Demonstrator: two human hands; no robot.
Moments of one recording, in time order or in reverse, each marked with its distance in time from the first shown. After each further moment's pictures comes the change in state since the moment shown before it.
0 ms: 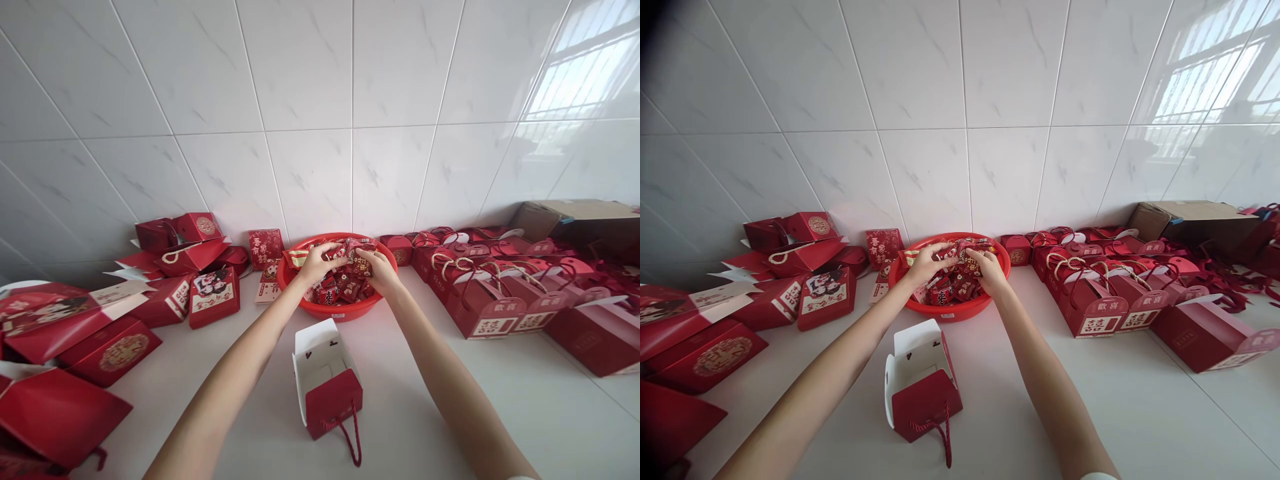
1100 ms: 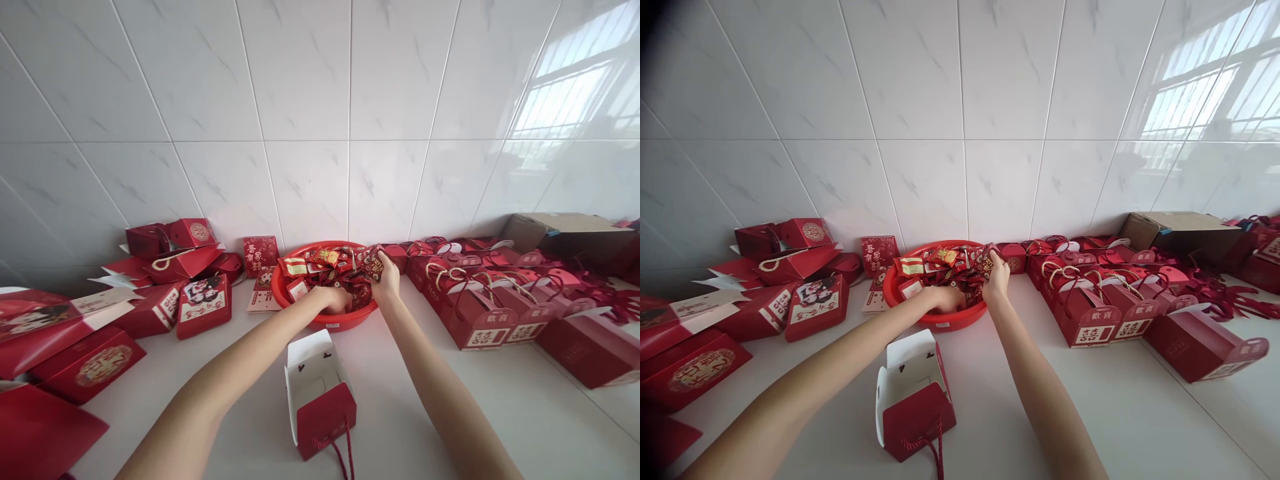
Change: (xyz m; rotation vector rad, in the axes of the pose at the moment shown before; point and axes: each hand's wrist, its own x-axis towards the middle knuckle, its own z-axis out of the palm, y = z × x) left_hand 0.003 -0.017 0.044 0.575 -0.909 -0.207; right_hand 0.023 0.009 -0.012 0.294 0.428 -0.271
